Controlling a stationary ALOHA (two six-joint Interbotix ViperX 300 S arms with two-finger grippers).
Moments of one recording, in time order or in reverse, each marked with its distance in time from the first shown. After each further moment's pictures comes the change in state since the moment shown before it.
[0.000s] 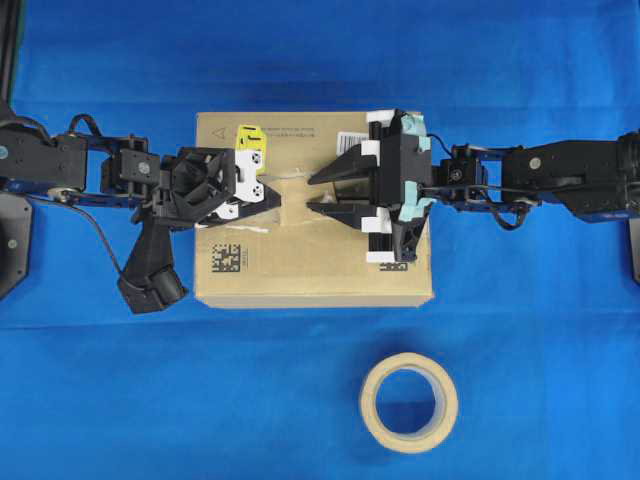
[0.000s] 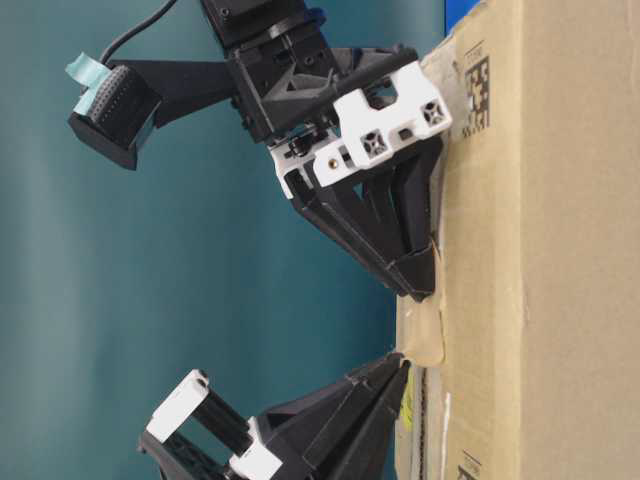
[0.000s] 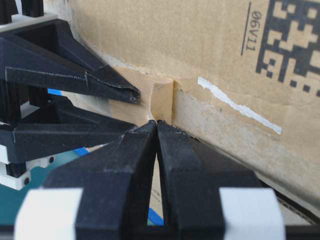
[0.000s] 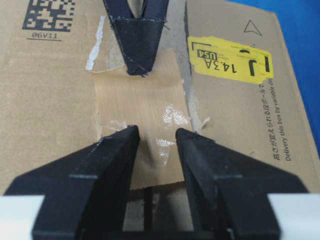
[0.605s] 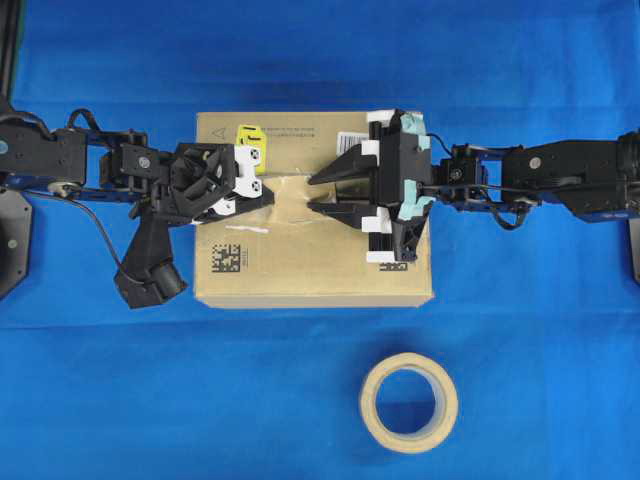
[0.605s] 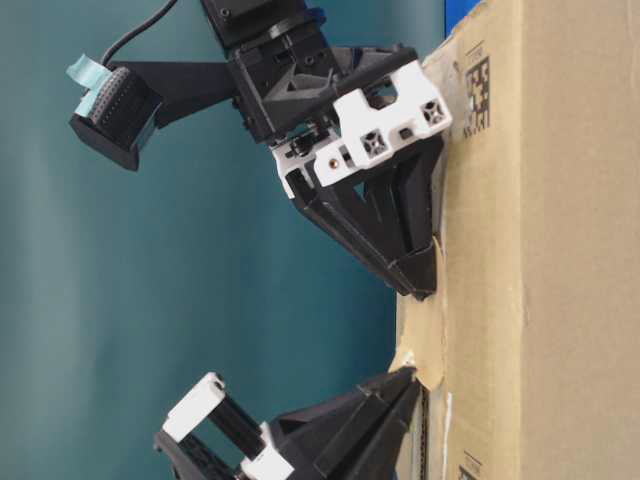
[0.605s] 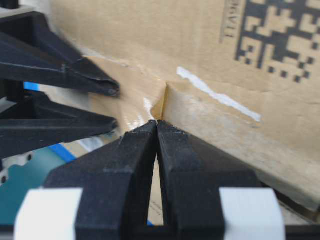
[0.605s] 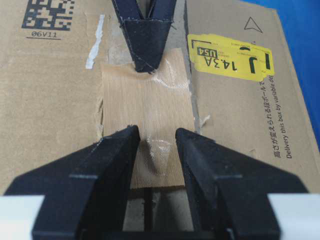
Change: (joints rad) left arm 0.014 -0.002 0.000 -0.002 0.057 -0.002; right arm -0.002 0.000 0.002 0.006 0.002 0.002
